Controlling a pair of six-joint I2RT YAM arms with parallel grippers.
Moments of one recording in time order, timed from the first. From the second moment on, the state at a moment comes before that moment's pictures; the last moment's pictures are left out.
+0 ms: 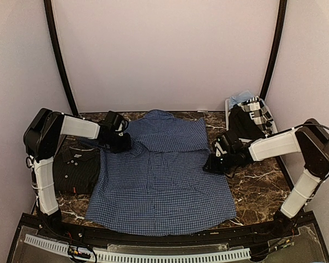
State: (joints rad) left arm -0.41 2.03 1.28 -0.22 0.11 -0.59; right arm 0.60 1.66 0.79 -0.11 -0.15 0.66
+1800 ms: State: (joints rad) left arm -0.38 1.98 1.39 -0.28 0.25 -0.61; right arm 0.92 0.93 0.38 -0.65 0.02 1.09
